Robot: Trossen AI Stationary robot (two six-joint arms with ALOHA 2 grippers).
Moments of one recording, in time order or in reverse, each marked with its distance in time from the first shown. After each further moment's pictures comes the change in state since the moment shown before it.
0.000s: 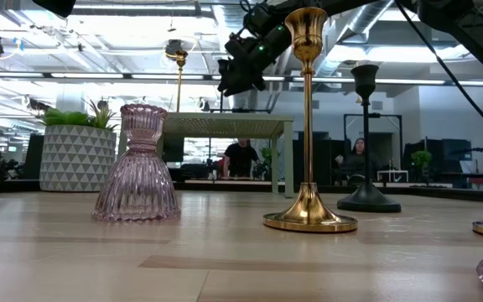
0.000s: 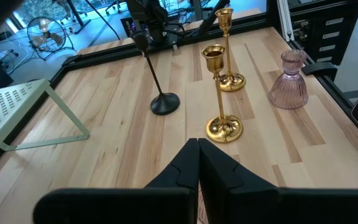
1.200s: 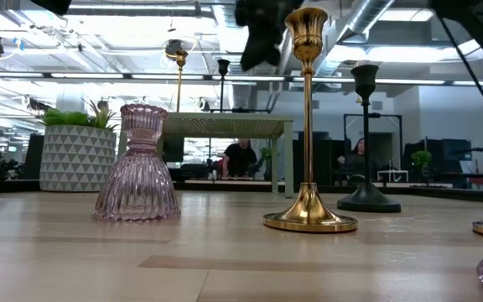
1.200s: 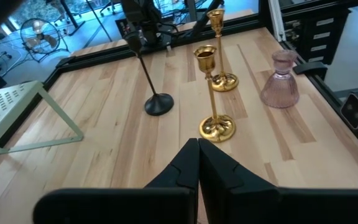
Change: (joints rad) left arm -0.019 0.000 0.000 0.000 0.003 -0.003; right arm 0.158 -0.070 0.158 -0.549 -0.007 -0.013
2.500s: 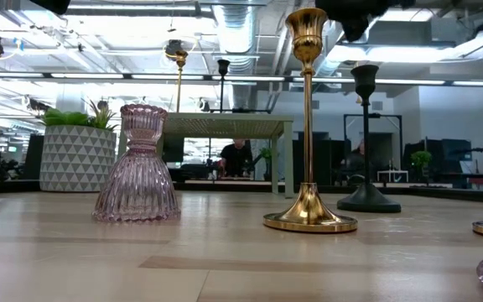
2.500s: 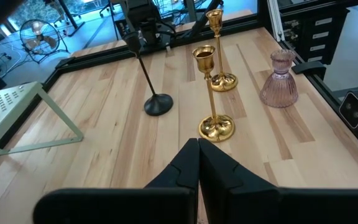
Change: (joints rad) left arm -0.007 0.000 0.000 0.000 -0.003 0.003; right arm 0.400 -1.056 -1.501 1.196 0.248 0.183
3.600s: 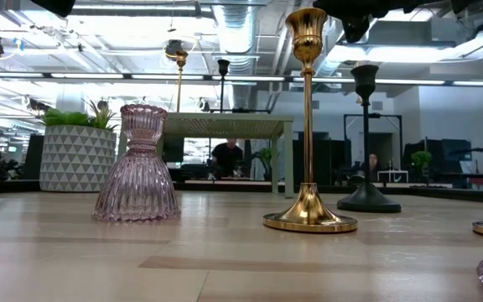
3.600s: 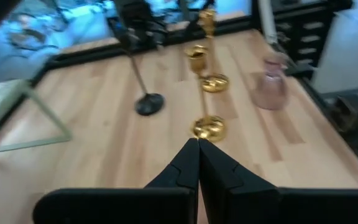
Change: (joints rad) left arm 0.025 0.006 0.000 0.020 0.063 -0.010; right arm 0.023 -0.014 -0.074 0.147 -0.002 -0.003
